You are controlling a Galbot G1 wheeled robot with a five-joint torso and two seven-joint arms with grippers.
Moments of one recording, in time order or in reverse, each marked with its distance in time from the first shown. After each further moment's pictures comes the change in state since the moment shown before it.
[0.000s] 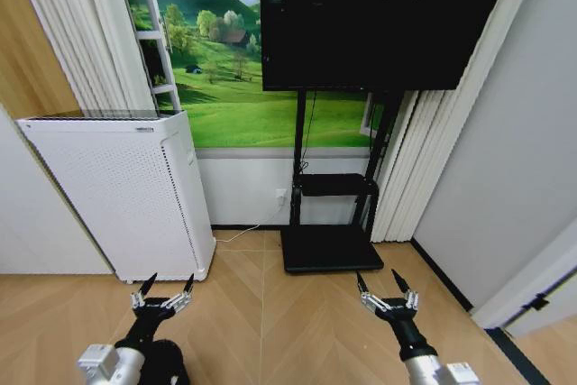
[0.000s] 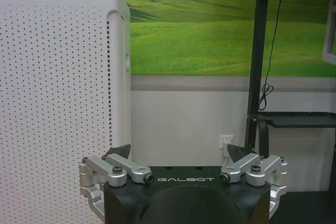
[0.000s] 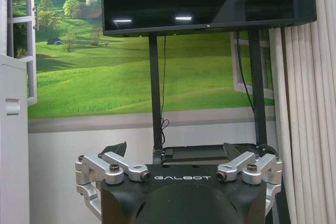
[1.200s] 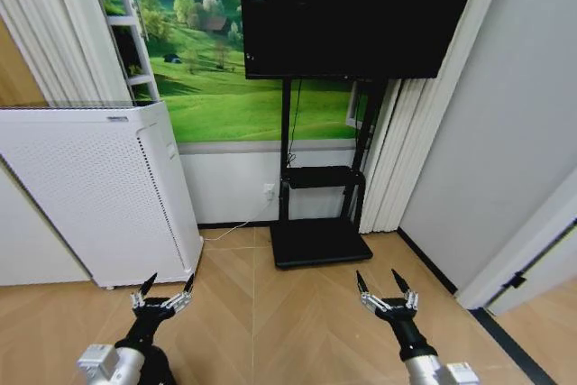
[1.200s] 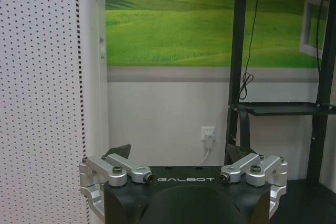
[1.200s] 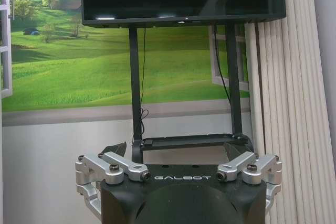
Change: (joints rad) left arm 0.000 0.000 0.000 0.000 0.000 0.000 0.000; right arm 0.000 0.000 0.000 0.000 0.000 0.000 0.000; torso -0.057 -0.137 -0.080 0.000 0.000
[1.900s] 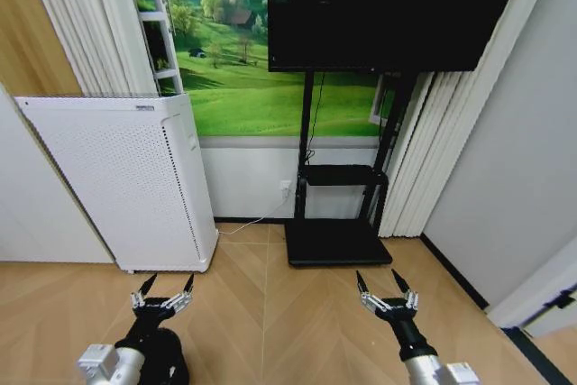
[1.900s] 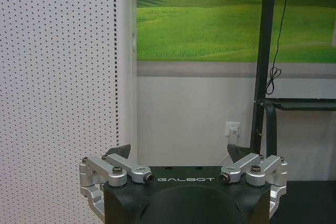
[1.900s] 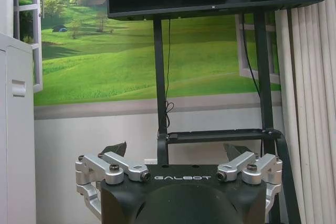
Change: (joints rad) left arm 0.000 0.000 0.000 0.000 0.000 0.000 0.000; right arm 0.000 0.000 0.000 0.000 0.000 0.000 0.000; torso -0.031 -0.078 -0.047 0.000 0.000
